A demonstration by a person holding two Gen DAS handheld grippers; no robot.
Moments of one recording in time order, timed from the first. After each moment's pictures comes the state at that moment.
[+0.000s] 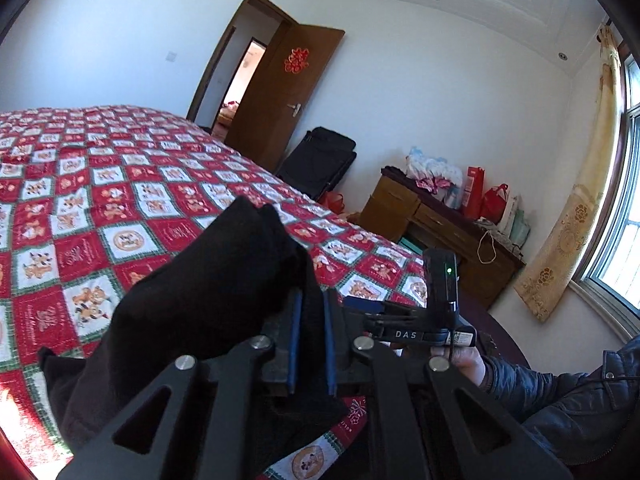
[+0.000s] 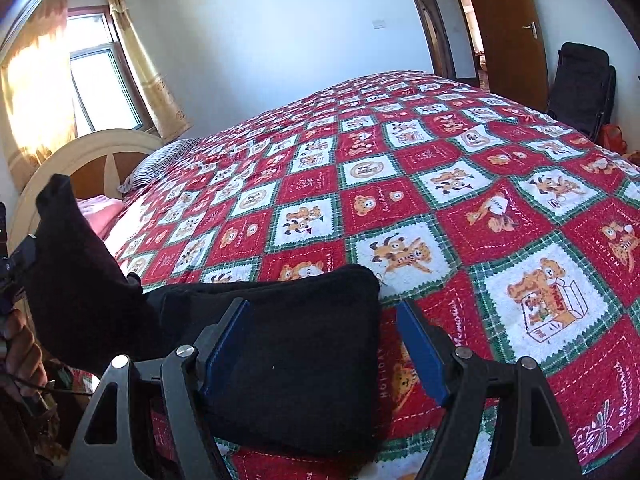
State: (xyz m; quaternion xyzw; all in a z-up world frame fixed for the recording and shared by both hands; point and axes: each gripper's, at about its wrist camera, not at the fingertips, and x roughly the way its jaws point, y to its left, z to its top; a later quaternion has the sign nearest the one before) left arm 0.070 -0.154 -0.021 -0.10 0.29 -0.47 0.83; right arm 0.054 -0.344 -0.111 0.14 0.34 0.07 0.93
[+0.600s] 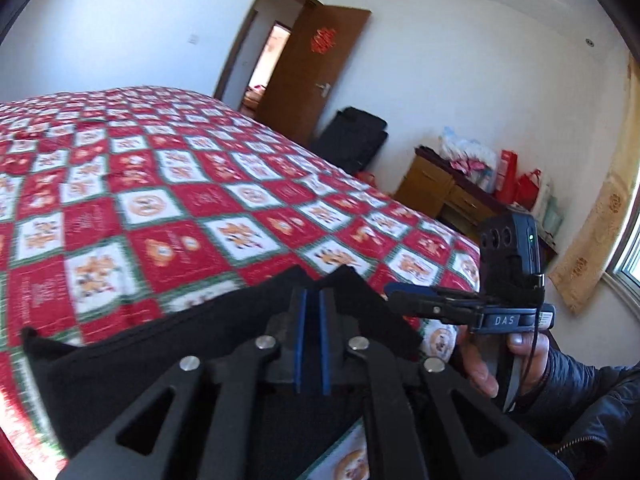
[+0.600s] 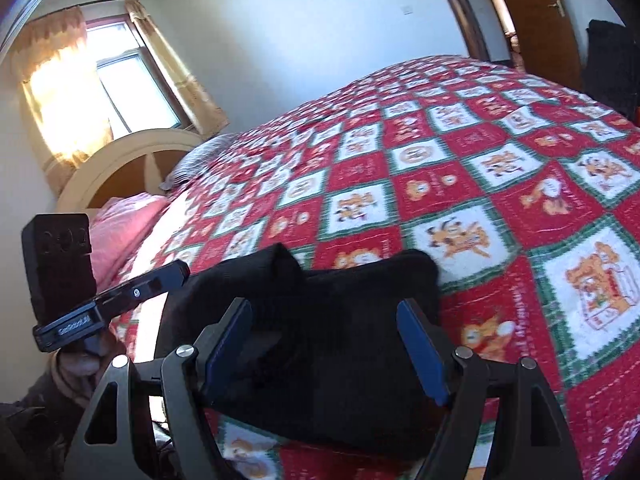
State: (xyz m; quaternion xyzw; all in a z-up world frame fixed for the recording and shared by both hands) left arm 0.076 -0.149 -0.057 -0.08 0.31 -0.41 0.85; right arm 0.058 -0.322 -0.114 0.18 0.35 0.17 0.90
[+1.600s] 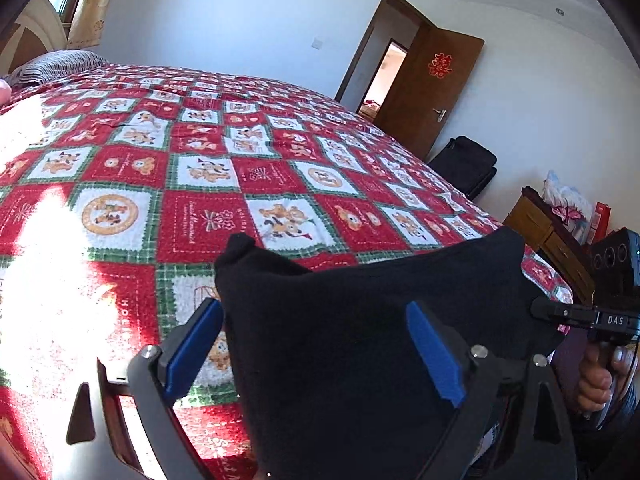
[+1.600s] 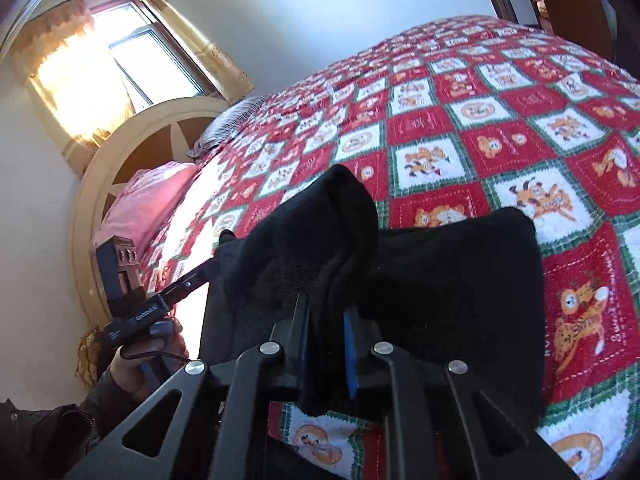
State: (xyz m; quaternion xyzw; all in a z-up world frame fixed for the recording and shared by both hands) left arm 0.096 -0.071 -0.117 -0.12 0.34 -0.23 0.90; right arm 0.057 -0.279 -0.106 0.19 0.39 0.21 0.88
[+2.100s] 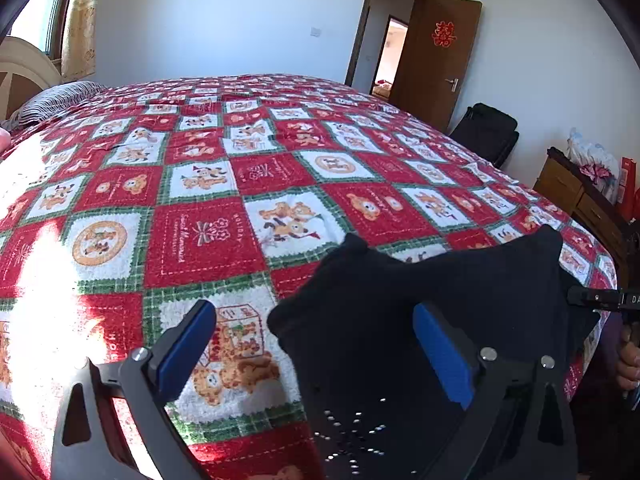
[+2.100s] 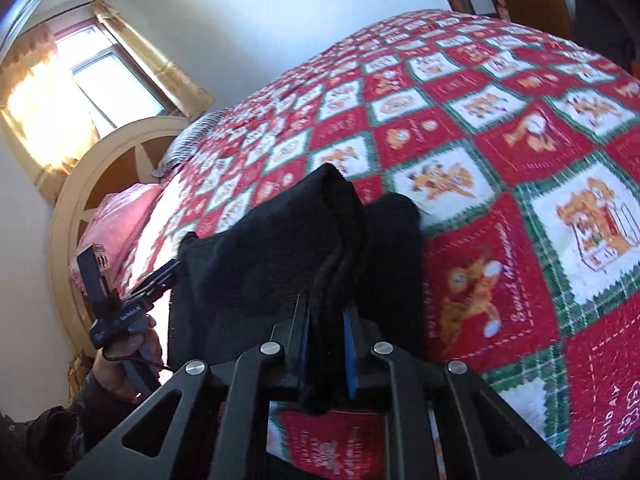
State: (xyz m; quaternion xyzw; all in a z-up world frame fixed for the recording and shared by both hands) left arm 0.117 -0.103 -0.129 -0.04 0.36 -0.18 0.92; right arm 0.055 -0.348 -0.138 0.23 0.42 0.13 0.87
